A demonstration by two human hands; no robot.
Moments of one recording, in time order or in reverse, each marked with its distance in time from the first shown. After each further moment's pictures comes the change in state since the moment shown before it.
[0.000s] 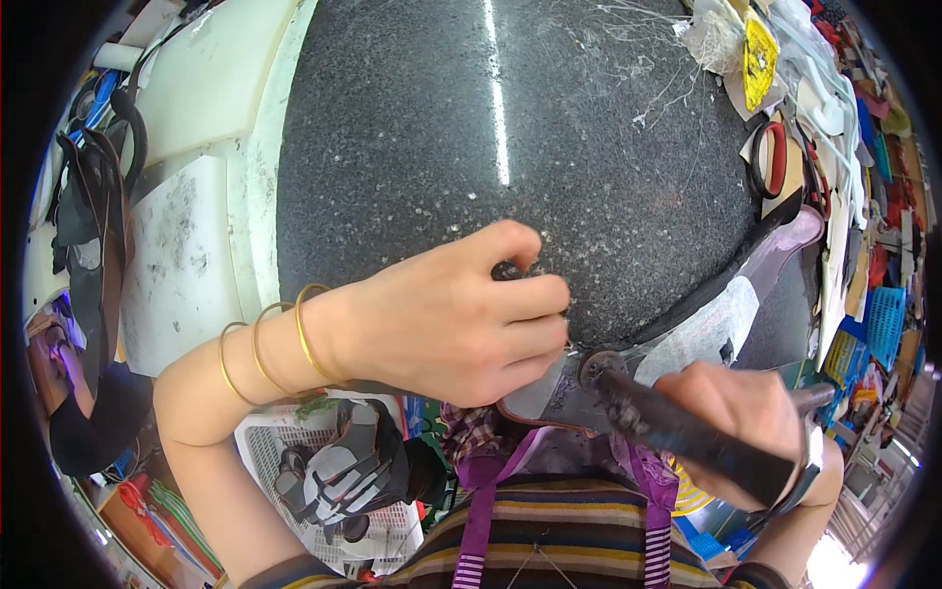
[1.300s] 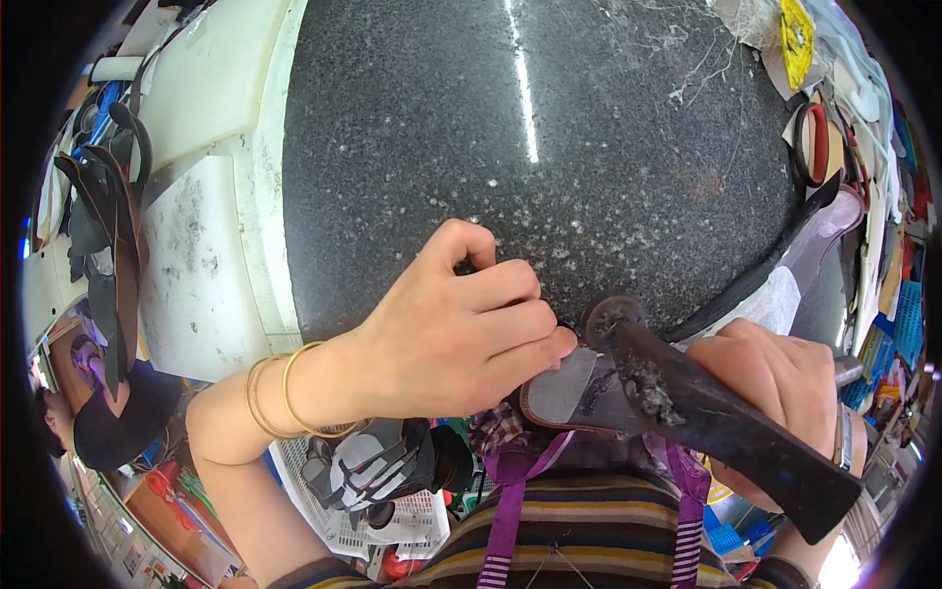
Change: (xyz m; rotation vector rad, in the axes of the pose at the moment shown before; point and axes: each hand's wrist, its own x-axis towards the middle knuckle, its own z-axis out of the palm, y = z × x) left_hand -0.015 0.023 0.010 -0.104 0.144 -0.371; right_hand 0.032 -0.013 0.005 -0.011 0.271 0.207
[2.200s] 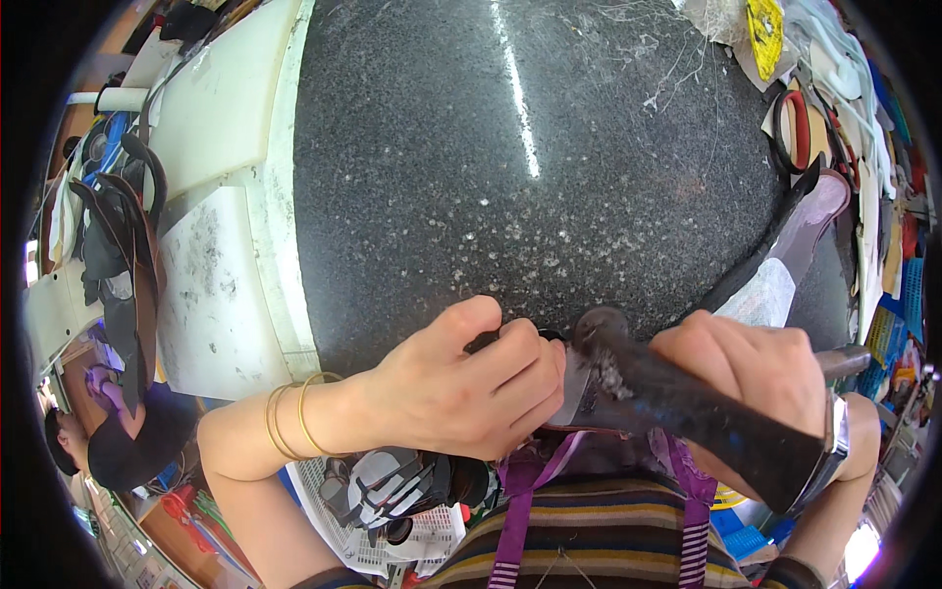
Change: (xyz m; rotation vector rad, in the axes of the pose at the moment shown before) left_hand -0.003 0.022 -0.003 0.435 -0.039 0.219; right_hand -0.002 0.009 0.007 0.045 -0.086 -0.049
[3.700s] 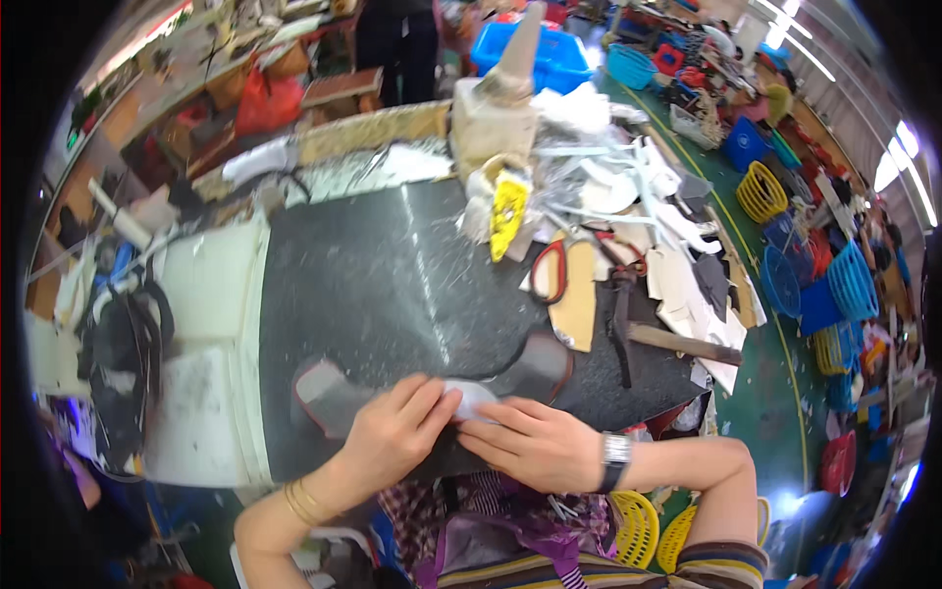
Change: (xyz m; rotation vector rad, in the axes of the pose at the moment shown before) left_hand 0.084 0.020 -0.001 -0.028 0.117 -0.192; right_hand -0.058 0.076 0.016 -0.441 0.316 -0.615
